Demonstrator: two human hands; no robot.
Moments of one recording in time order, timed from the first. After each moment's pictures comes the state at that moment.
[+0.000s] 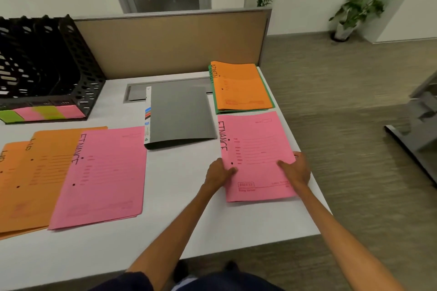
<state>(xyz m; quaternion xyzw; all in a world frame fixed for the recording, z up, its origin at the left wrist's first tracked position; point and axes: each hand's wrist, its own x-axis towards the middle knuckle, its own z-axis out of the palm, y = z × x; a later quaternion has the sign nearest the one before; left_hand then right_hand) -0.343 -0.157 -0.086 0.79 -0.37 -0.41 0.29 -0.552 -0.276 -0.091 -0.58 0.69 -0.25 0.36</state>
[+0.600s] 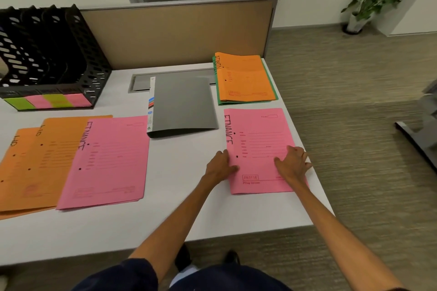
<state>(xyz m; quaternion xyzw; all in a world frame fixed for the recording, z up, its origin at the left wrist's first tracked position) -0.356 -0.151 -0.089 0.81 -0.46 -0.33 0.16 -0.550 -0.267 -0.100 -0.72 0.66 -0.09 0.21</state>
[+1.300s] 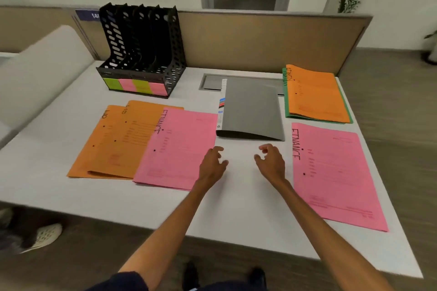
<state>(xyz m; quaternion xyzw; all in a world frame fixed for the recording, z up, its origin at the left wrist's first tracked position) -0.201 -0.010 -0.076 0.87 -0.29 -0.21 0.34 -0.330 -0.150 -0.072 -0.79 0.46 -0.15 0.37</state>
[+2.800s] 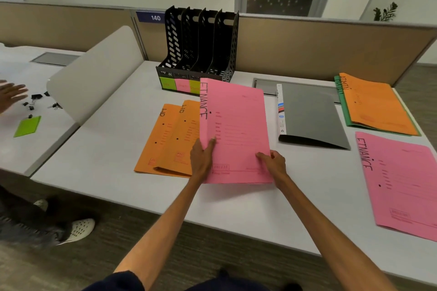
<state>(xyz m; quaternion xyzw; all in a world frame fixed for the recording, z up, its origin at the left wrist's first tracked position) -0.032 0.161 -0.060 0.78 -0.12 -0.14 0.60 -0.171 -0.008 -0.083 -0.63 0.49 -0.15 0.58</state>
